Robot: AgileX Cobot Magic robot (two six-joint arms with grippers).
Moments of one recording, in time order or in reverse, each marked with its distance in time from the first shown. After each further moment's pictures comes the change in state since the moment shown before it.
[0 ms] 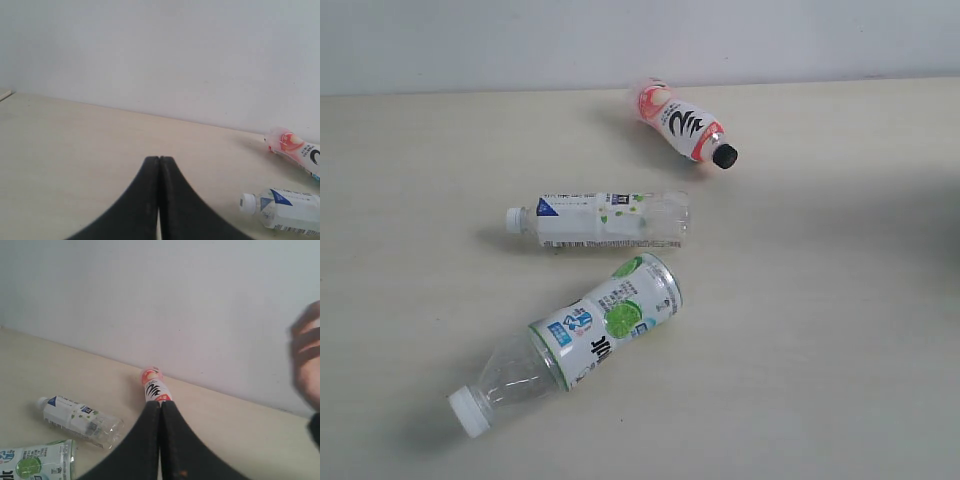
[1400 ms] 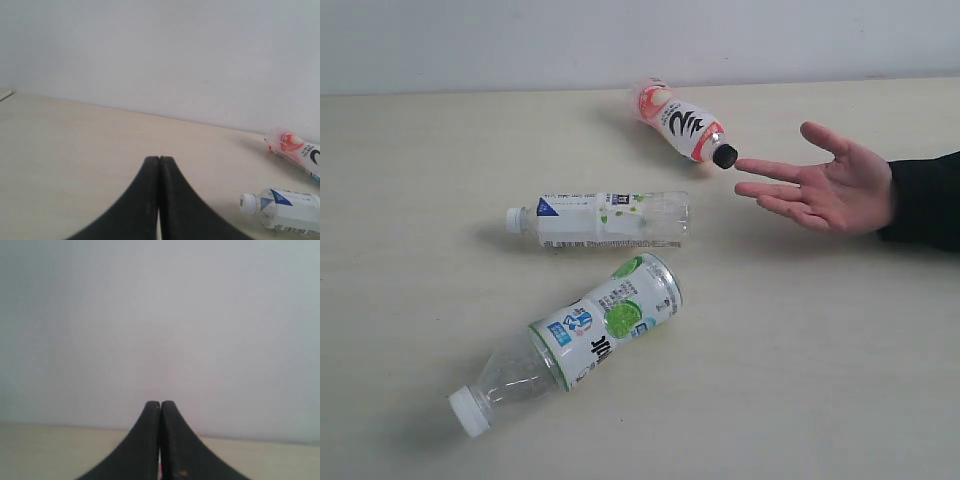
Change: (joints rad) left arm 0.000 0.000 0.000 0.000 0.000 0.000; right arm 0.000 0.267 -0.052 0.099 -0.376 0.097
